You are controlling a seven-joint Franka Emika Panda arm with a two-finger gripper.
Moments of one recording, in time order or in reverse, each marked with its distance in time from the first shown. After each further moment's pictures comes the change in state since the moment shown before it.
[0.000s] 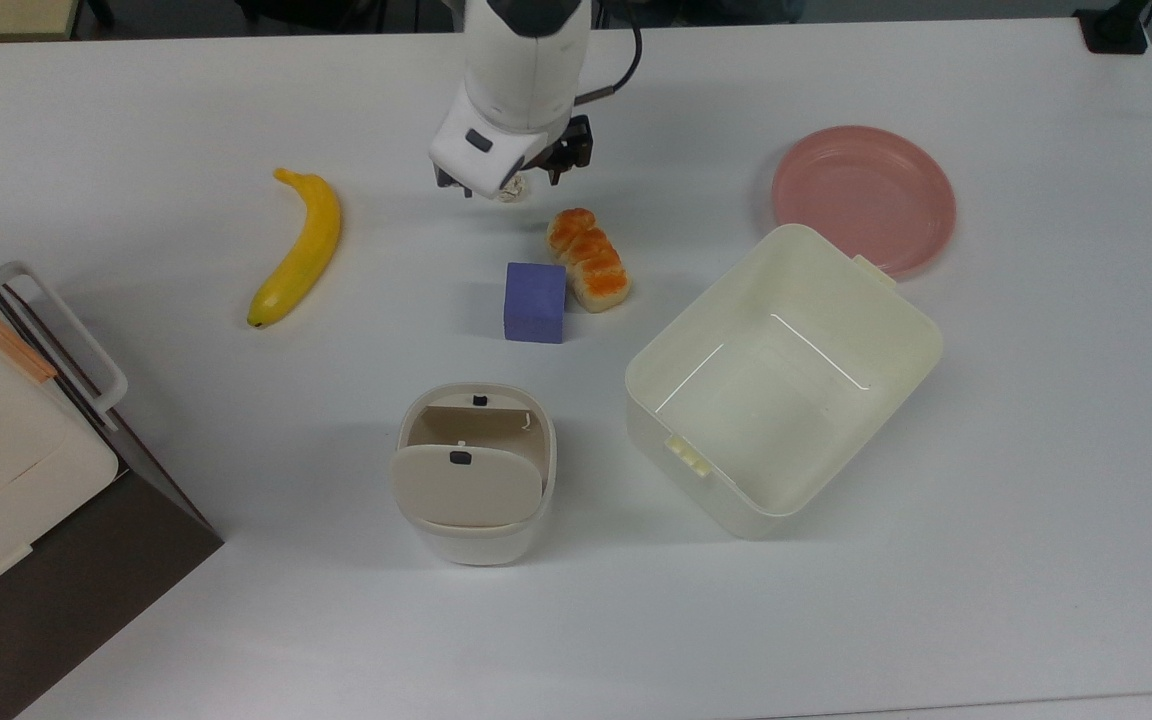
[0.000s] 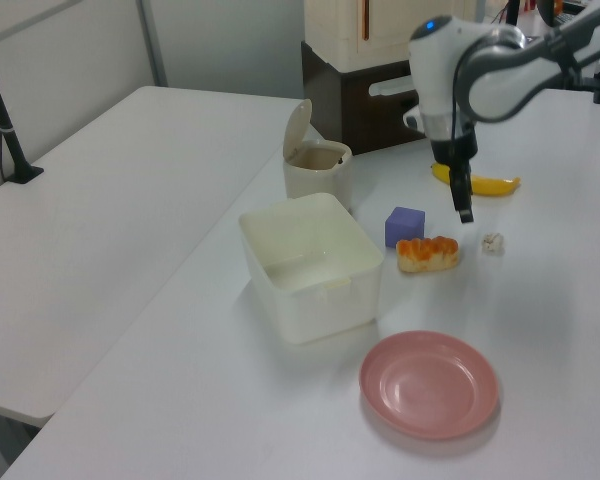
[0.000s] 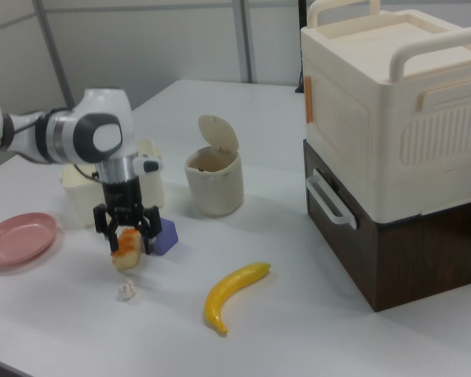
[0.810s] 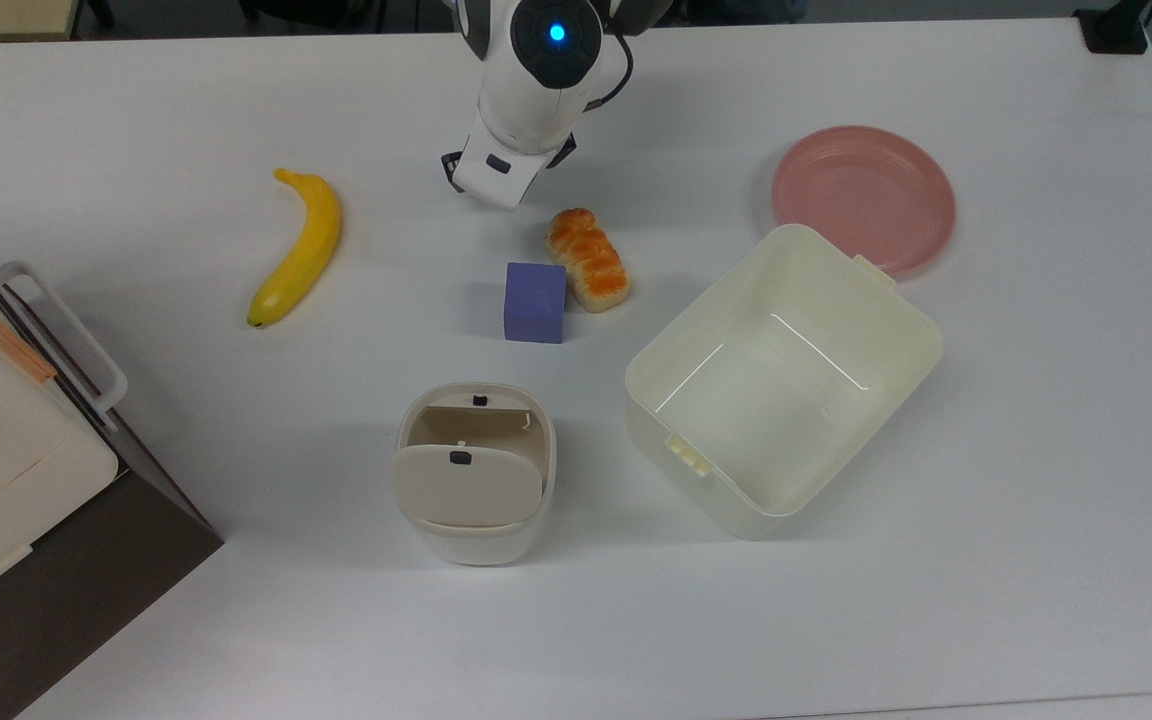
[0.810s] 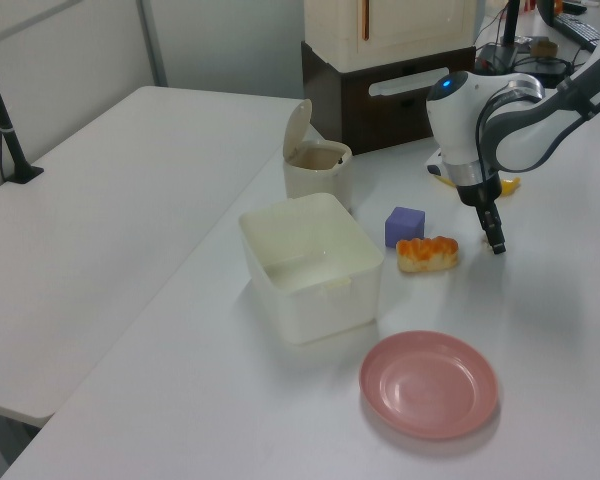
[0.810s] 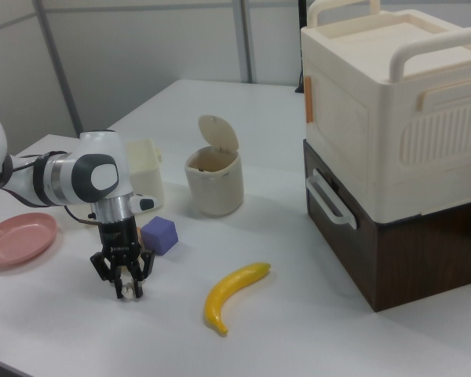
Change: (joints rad) arm 0.002 -0.002 0.011 -0.192 -0.090 0.109 -0.077
